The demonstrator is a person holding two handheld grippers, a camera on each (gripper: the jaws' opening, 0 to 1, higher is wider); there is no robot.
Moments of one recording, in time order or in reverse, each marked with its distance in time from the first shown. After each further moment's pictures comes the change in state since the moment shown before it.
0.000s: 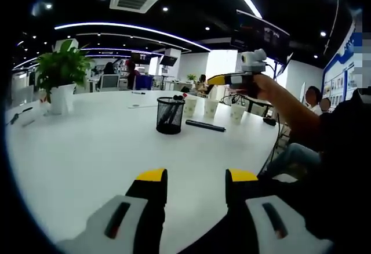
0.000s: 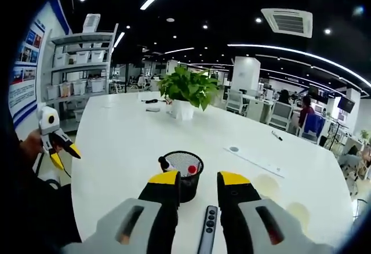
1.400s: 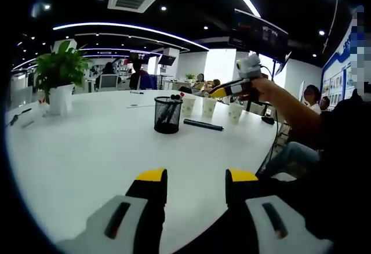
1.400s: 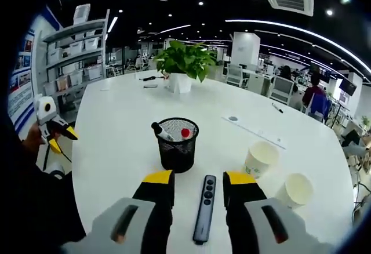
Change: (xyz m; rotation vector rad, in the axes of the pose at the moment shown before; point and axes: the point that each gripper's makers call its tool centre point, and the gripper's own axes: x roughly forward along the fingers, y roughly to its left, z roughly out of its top) left arm 0.000 -0.006 -0.001 0.007 0.007 -0.010; right arm -0.004 -0.012 -0.055 0.059 0.198 0.009
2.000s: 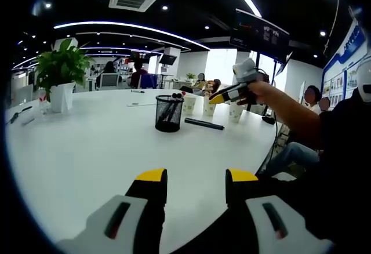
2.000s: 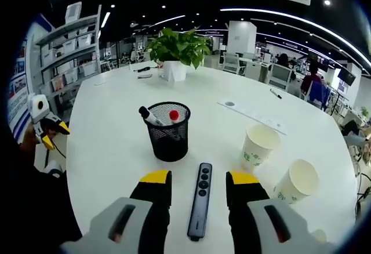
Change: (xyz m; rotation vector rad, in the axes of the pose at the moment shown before) left arm -0.001 0.002 -0.002 -0.006 0.002 0.003; right arm 0.013 -0.006 -0.021 0.031 0.065 -0.006
